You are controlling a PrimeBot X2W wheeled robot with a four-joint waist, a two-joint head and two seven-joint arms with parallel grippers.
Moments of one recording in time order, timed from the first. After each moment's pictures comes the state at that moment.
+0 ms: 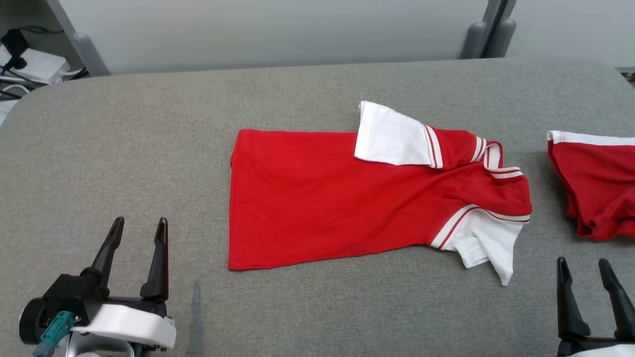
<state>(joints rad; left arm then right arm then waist) -0.04 0.34 -0.22 0.03 -0.44 0.16 -0.21 0.12 -0.09 -0.12 0.05 0.25 0.13 -0.23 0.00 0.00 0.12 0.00</state>
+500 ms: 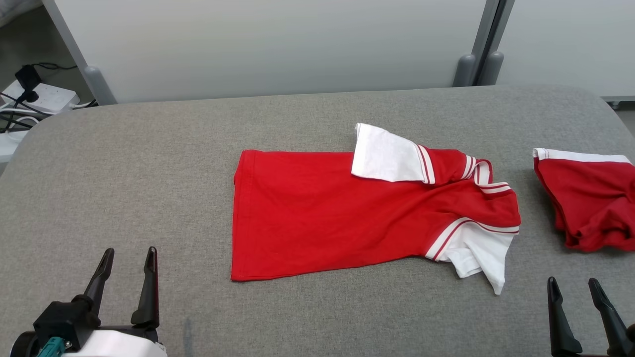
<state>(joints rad) 0.08 0.36 -0.20 -0.01 -0.47 0.19 -0.20 0.18 -0.07 -0.11 0.05 0.22 0.13 -0.20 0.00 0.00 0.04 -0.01</state>
